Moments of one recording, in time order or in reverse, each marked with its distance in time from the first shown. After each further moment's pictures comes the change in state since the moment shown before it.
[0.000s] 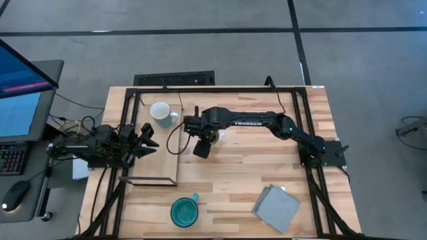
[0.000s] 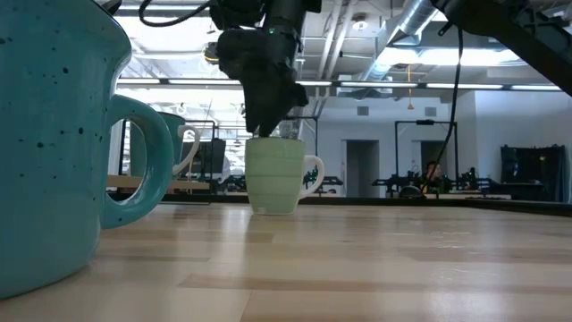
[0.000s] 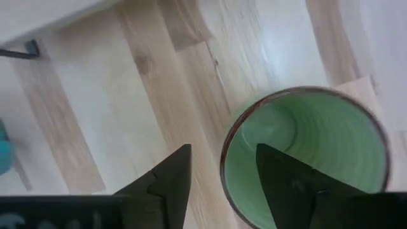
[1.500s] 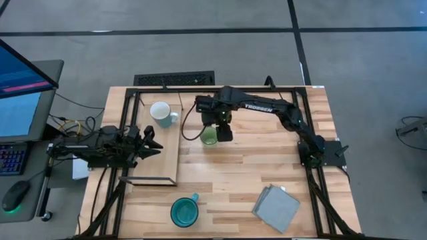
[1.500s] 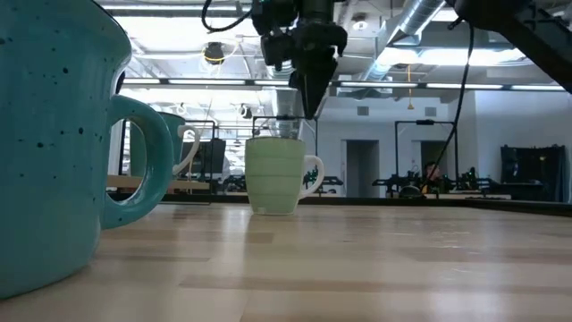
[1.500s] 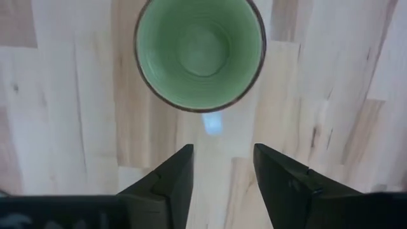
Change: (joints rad) left arm 0.000 0.000 0.000 -0.158 -0.027 -0.045; right arm -0.127 -0.128 -0.029 -0.254 -0.003 -0.561
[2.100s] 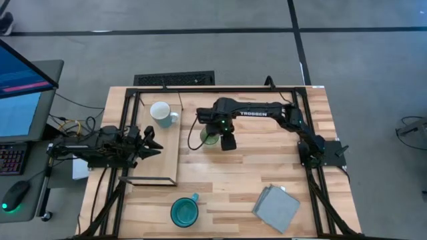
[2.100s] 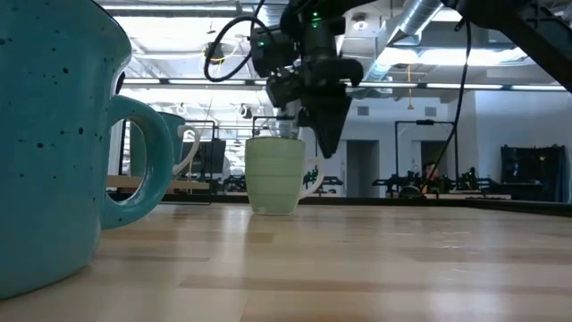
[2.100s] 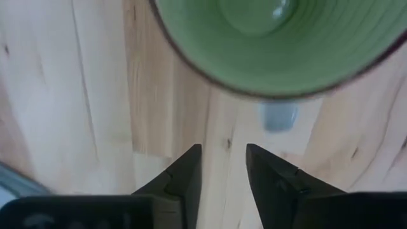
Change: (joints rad) left arm 0.000 0.000 0.000 -0.006 0.002 -0.002; right arm 0.016 -0.006 -0.279 0.109 -0.077 -0.003
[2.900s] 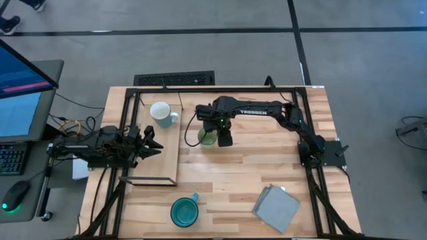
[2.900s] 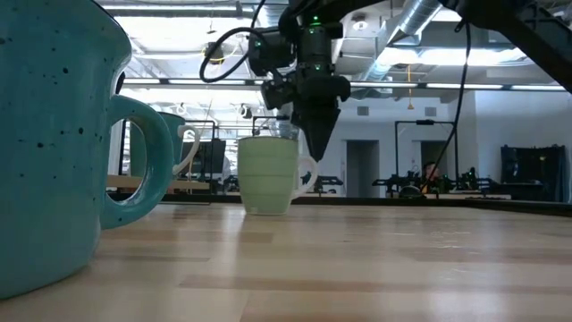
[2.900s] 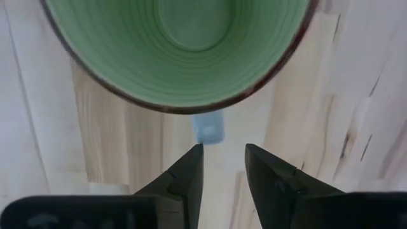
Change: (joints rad) left arm 0.000 0.000 0.000 0.000 -0.009 0.005; right arm -0.017 0.000 -0.007 0.097 0.105 0.002
